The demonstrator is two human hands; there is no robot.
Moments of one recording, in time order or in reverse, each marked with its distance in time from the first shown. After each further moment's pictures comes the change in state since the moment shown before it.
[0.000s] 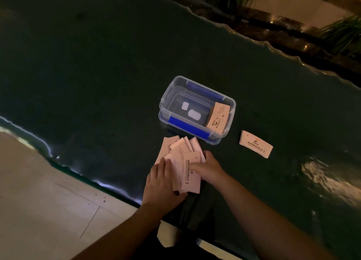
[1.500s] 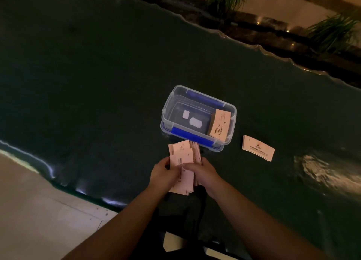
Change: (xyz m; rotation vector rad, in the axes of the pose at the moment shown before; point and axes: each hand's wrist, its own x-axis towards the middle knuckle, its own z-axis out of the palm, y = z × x) left_hand 0.057 0.000 -0.061 -0.880 -0.136 -0.324; right_hand -0.017 -0.031 0.029 0.419 -0.014 0.037
